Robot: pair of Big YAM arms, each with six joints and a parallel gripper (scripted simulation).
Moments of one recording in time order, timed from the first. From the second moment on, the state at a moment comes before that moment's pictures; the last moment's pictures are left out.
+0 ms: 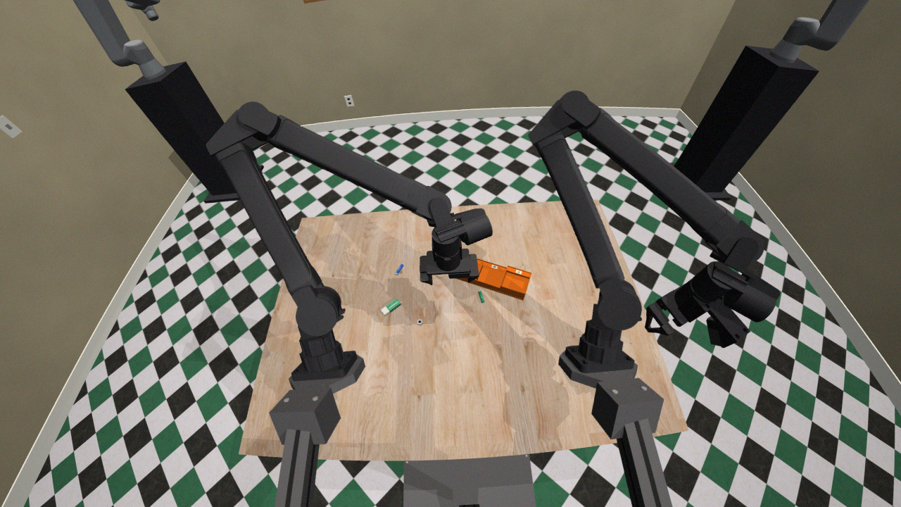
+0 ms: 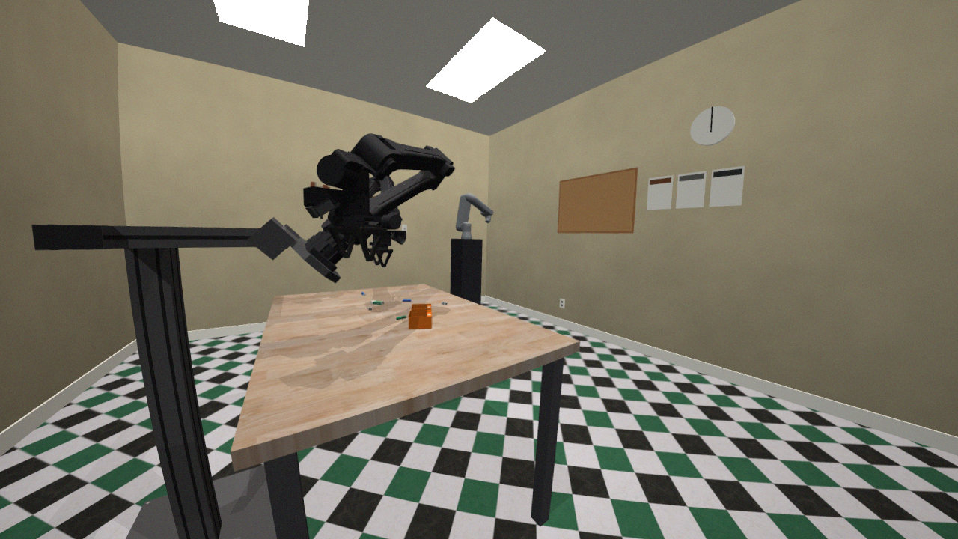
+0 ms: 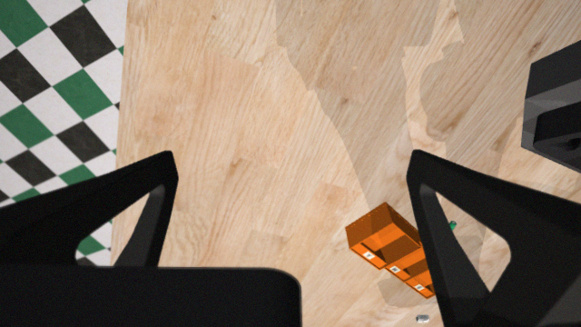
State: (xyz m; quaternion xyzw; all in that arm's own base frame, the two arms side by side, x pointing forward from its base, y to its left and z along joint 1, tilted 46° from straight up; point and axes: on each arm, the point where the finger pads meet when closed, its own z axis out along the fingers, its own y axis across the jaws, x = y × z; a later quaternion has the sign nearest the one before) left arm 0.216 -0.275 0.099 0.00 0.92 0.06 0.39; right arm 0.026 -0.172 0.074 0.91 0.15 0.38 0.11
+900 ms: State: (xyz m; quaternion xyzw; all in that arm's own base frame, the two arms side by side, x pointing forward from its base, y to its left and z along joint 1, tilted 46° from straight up) left arm 0.238 -0.284 0.103 0.04 0.92 0.08 0.38; right arm 0.026 -0.172 0.074 0.91 0.15 0.38 0.11
